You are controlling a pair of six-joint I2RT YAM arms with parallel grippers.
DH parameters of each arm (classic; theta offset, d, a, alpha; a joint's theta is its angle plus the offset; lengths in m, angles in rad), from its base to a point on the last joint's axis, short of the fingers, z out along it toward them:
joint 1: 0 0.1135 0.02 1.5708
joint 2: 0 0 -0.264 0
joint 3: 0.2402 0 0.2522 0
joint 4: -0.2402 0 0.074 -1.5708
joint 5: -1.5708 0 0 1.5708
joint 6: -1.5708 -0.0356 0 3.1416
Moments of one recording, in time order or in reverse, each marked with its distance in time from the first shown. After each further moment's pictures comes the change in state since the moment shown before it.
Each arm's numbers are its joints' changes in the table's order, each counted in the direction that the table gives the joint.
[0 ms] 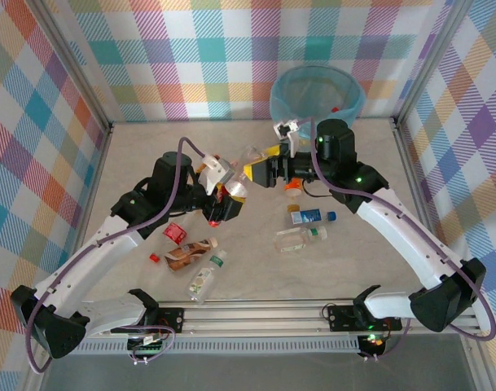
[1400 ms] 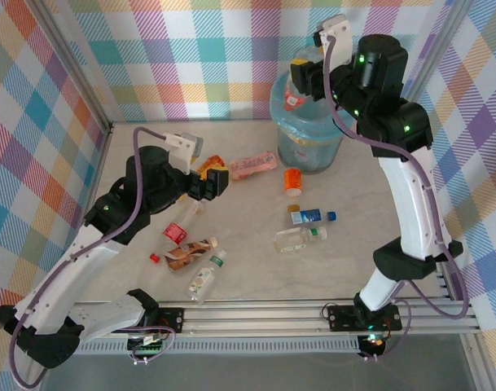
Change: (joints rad) left arm -0.006 0.069 0.133 -0.032 0.421 0.245; right arm -0.103 -0.401 1.139 -0.587 -0.780 0.519
